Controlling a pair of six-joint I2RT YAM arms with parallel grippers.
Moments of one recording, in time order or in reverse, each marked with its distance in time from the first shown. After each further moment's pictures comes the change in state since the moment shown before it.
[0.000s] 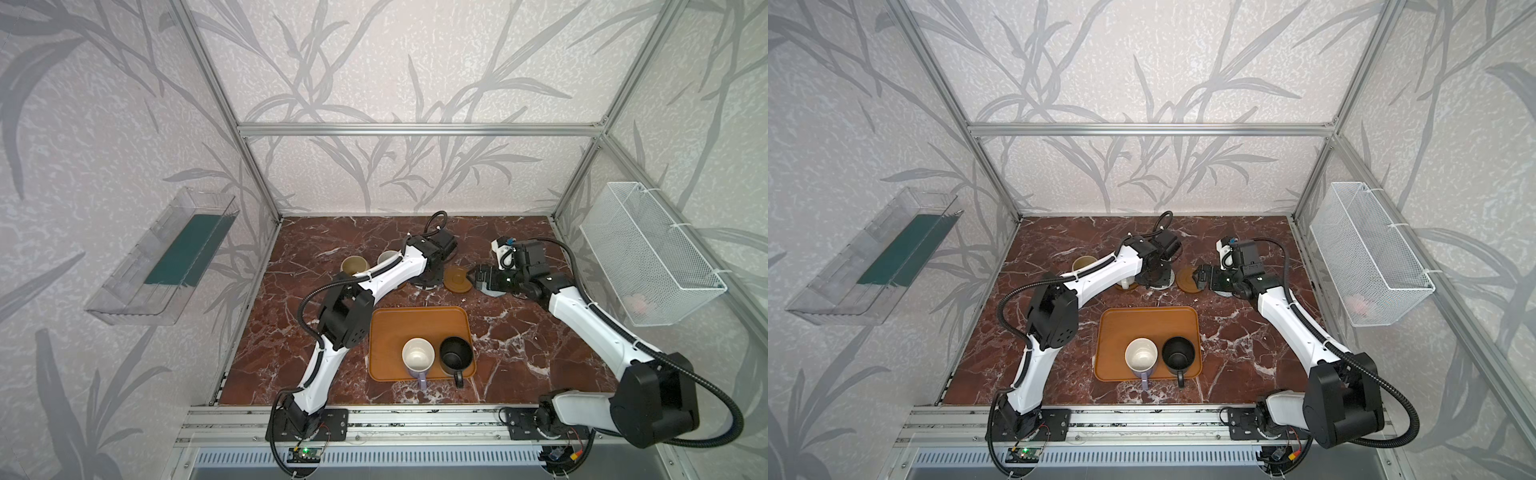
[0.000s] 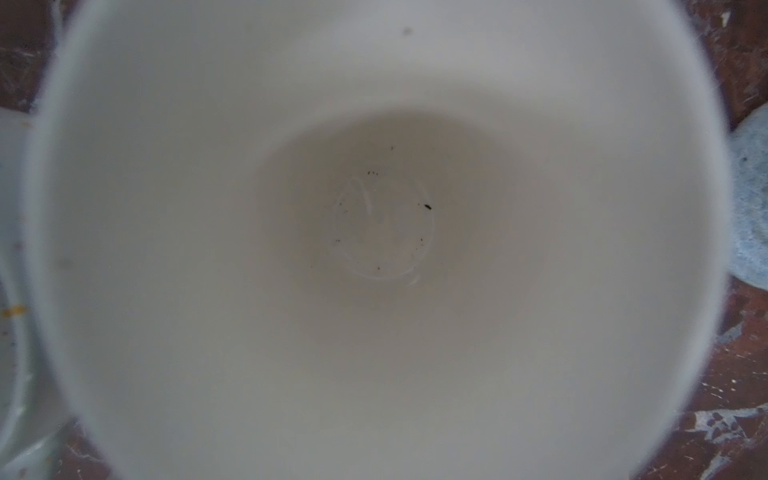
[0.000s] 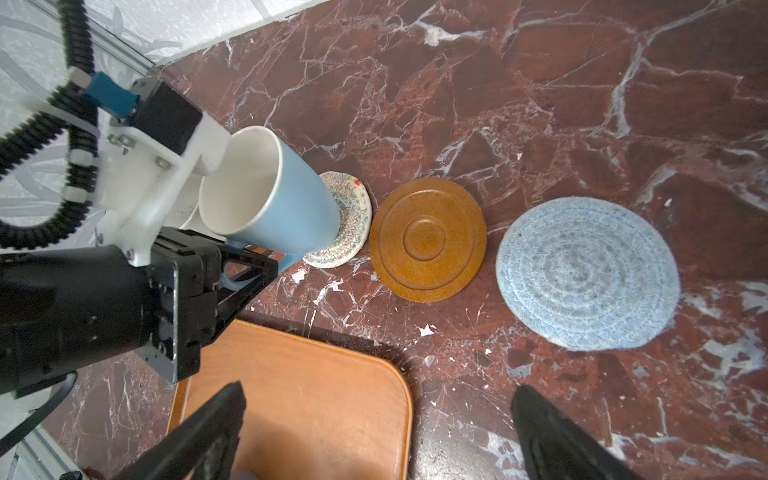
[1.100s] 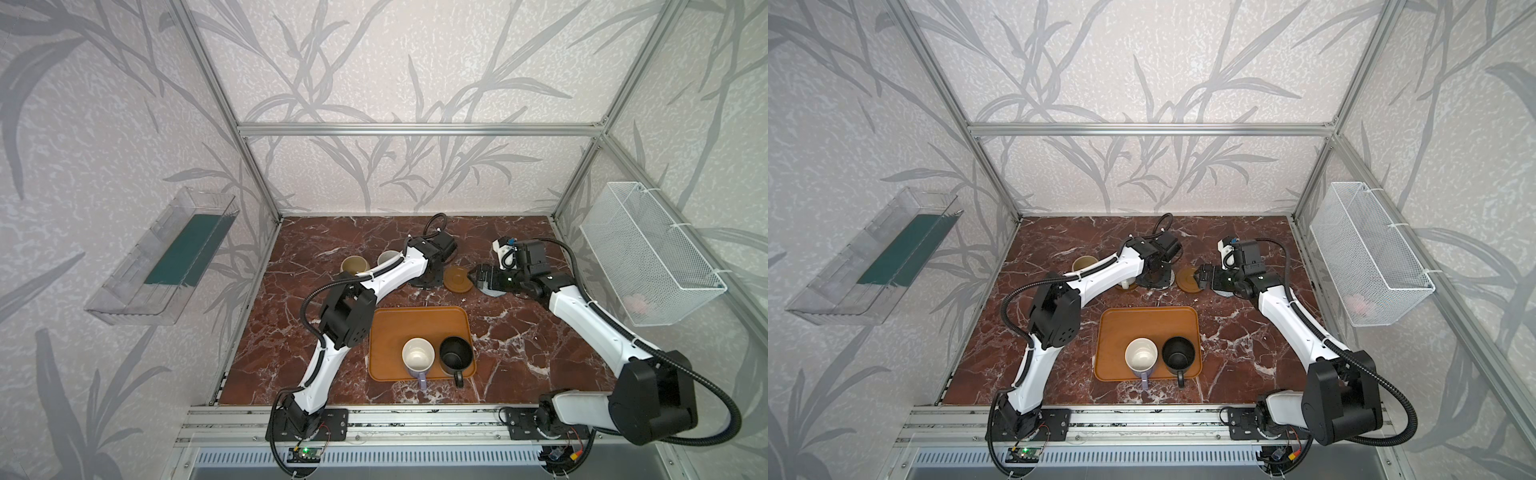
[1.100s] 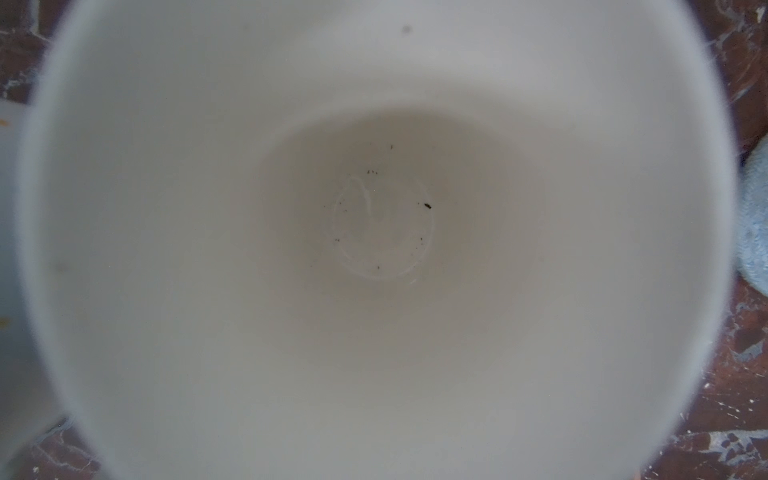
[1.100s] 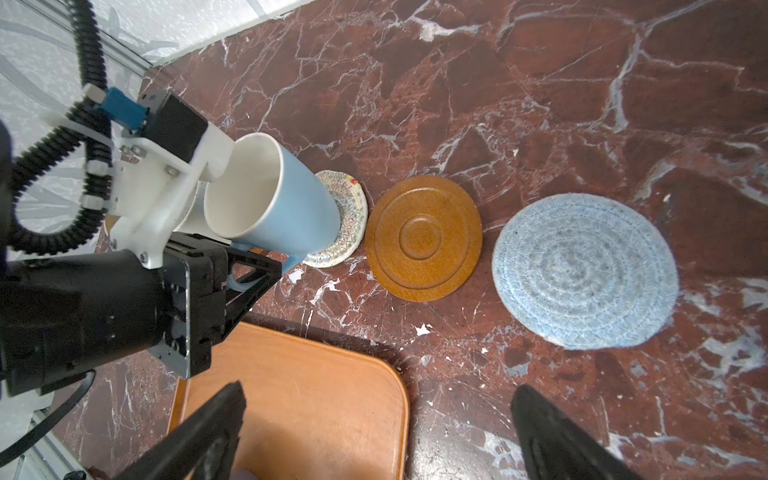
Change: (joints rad) left arm 0.000 0.010 -0.012 0.018 0.000 -0.020; right arm -0.018 0.015 0.000 0.000 -0.019 -0.003
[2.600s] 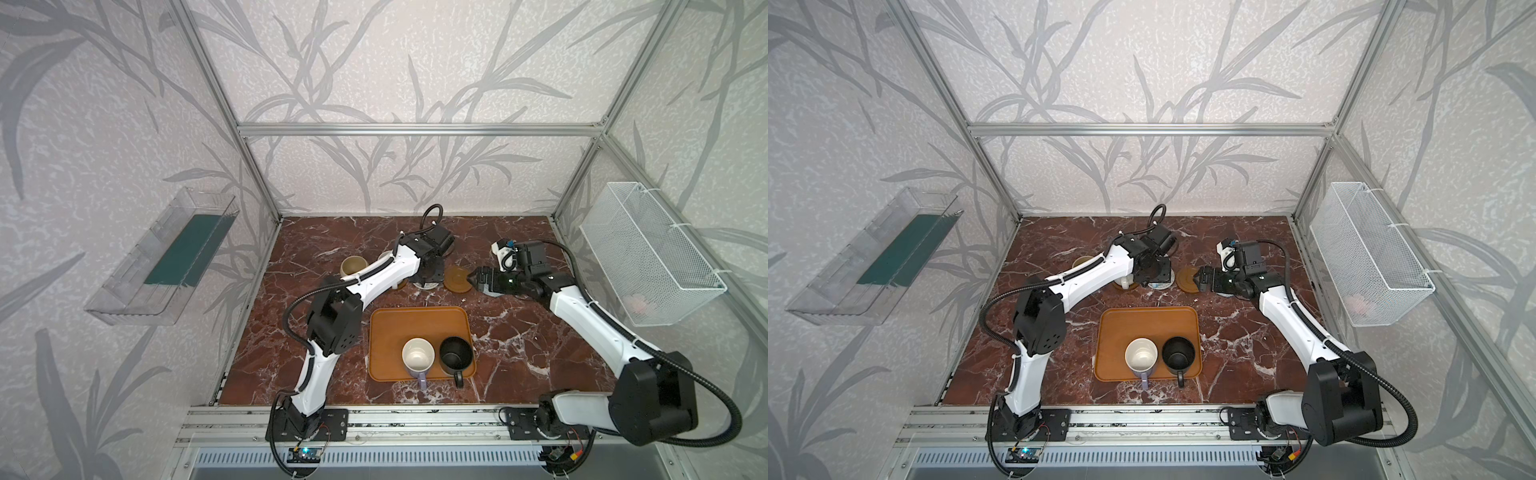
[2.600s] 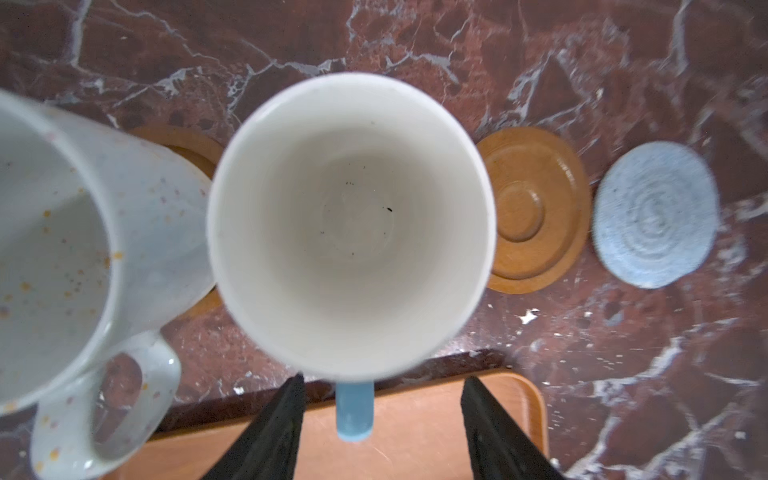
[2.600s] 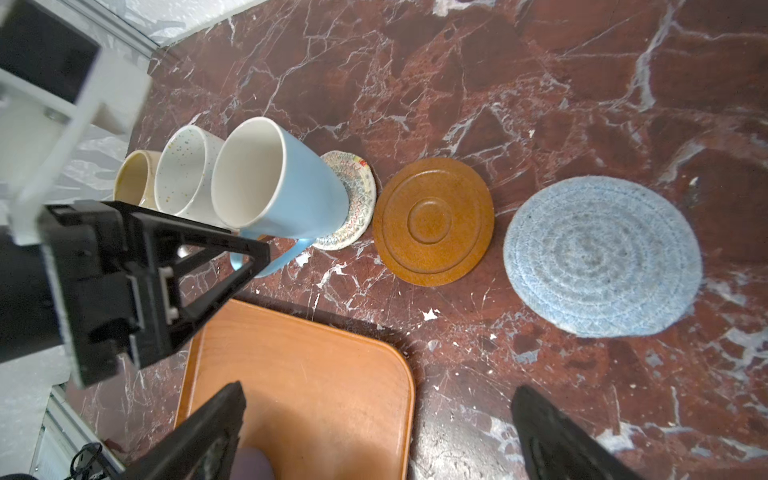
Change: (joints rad) left arm 0.000 -0.161 -0.081 0.069 0.057 -0.033; right arm -0.008 -0.024 0.000 -0.050 -0.051 -0.019
